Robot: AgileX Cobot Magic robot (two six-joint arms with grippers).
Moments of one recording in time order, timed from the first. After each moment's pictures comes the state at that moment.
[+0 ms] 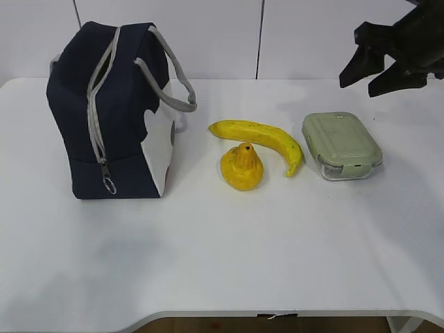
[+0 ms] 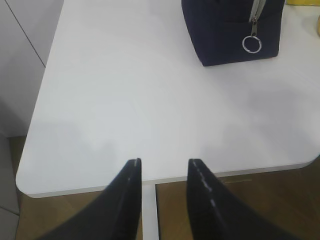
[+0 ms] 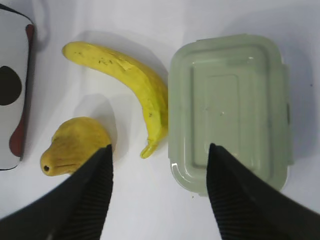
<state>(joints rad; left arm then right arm) -0.04 0.01 -0.52 -0.05 1.11 0.08 -0.06 1.81 -1.55 0.49 0.93 -0.23</state>
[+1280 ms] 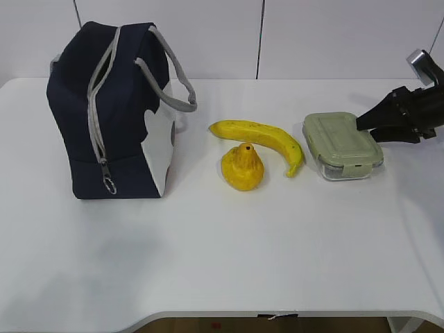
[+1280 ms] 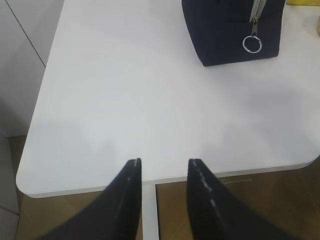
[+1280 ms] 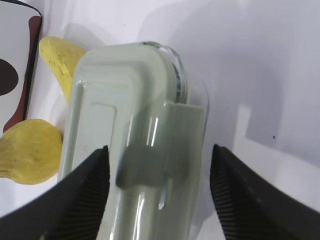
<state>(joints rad) -0.04 0.01 -0.52 -0.05 1.11 0.08 -0.37 2.31 -1.75 1.01 1.18 -0.90</state>
